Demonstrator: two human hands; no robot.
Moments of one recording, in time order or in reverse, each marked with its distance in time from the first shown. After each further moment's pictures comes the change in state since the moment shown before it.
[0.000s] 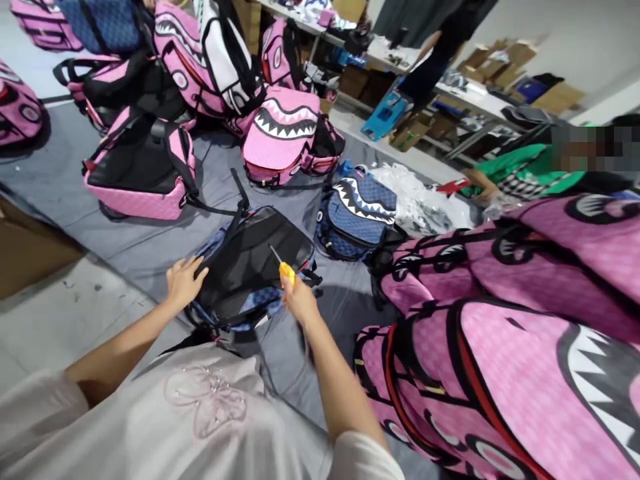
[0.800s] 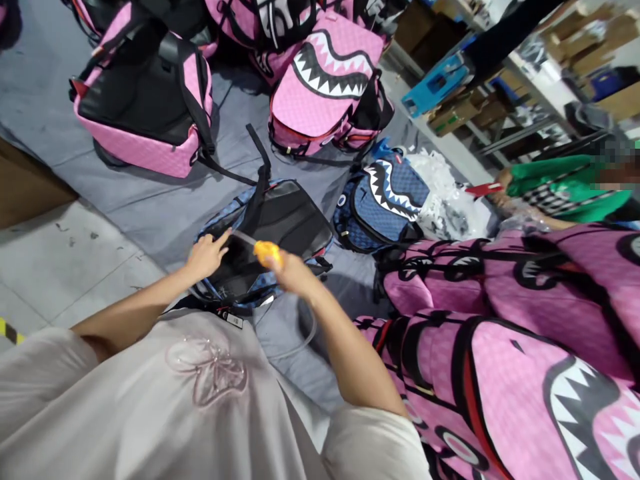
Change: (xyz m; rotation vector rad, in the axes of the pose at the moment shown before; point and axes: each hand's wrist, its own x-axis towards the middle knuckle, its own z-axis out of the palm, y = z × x) left_hand 0.010 0.004 0.016 -0.207 -0.273 -0.023; right_hand 0.011 -0.105 0.012 -0.400 -0.371 -0.141
